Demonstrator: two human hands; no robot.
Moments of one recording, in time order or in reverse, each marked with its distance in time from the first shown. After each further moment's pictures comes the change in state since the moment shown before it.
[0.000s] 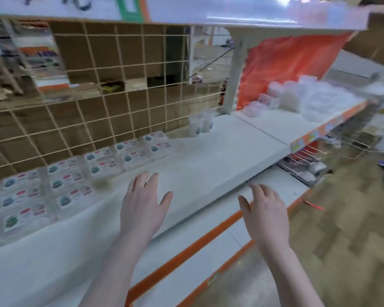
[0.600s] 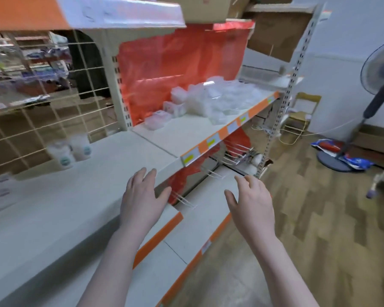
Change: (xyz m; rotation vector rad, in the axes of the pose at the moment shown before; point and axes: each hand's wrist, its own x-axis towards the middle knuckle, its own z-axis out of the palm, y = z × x) left_hand 0.063 0.307 0.139 -0.123 -0.095 0.173; right_hand 0.095 0.288 -0.048 -0.120 0.208 0.081
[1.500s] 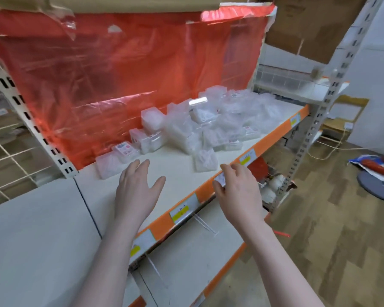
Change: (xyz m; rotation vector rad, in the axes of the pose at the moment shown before) left_hand 0.284 0.113 0.117 0.032 0.117 -0.131; right_hand 0.259 0.124 0.199 0.184 -0.111 -0.132
